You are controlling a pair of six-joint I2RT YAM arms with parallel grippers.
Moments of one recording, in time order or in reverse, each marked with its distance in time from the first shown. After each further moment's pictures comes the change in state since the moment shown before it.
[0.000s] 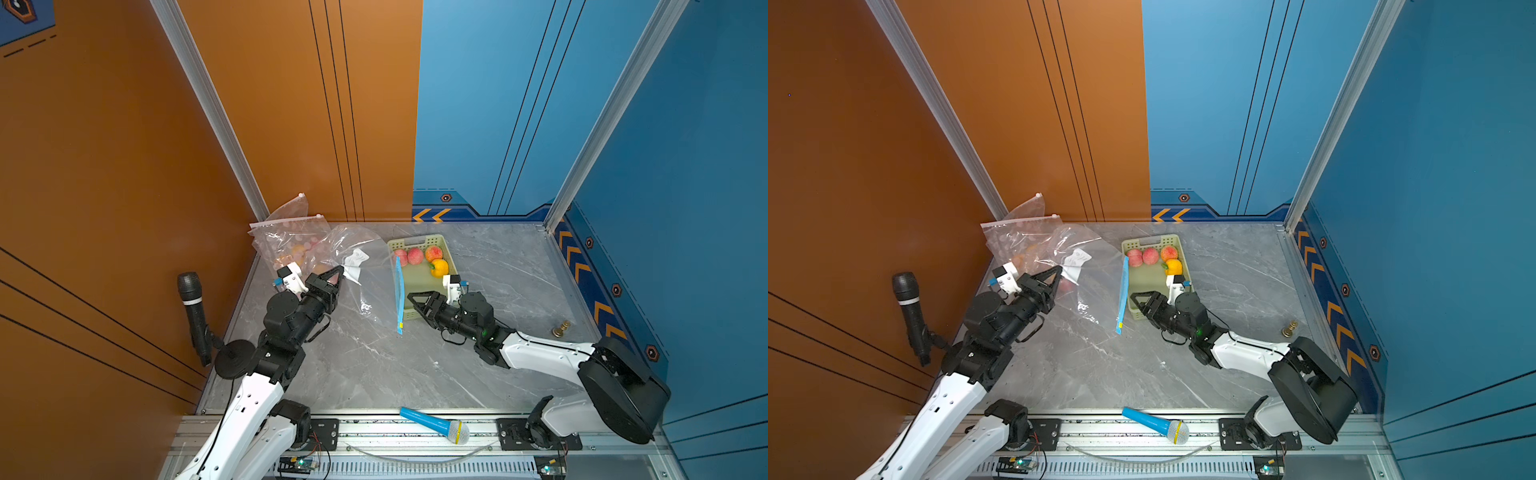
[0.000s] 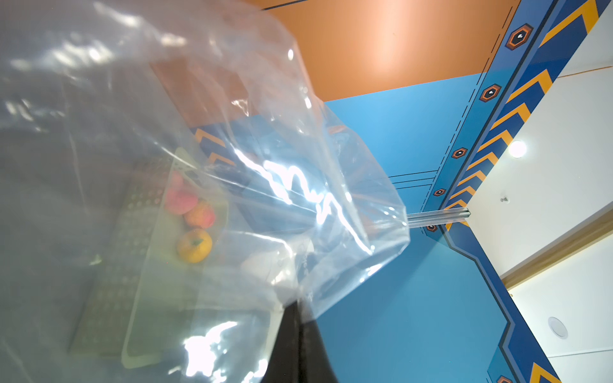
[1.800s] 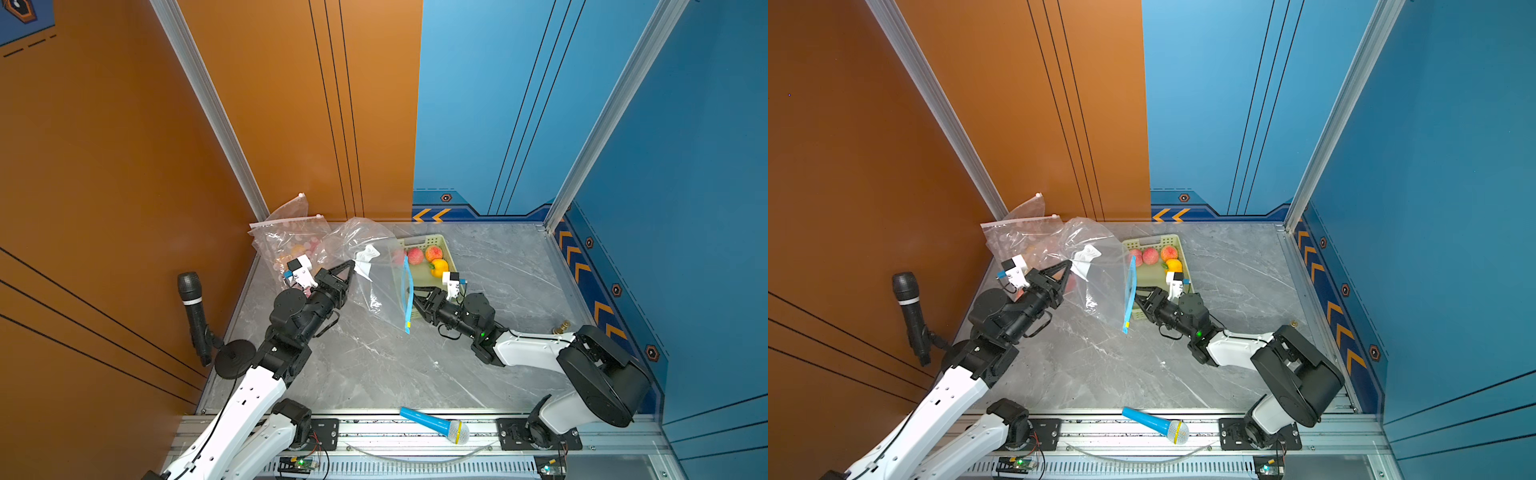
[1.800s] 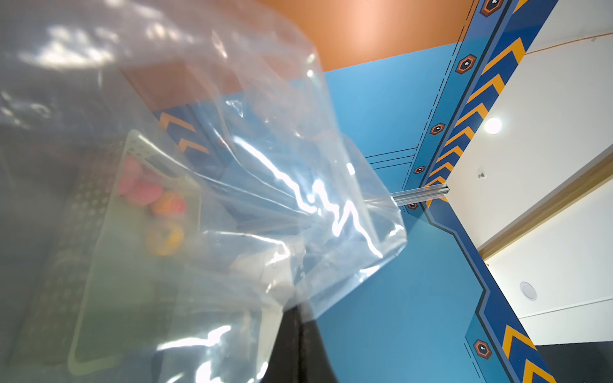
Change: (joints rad) left arm -0.117 0.047 0.043 0.066 -0.050 0.016; right arm -0.008 0.086 -0.006 0.253 -0.045 0.106
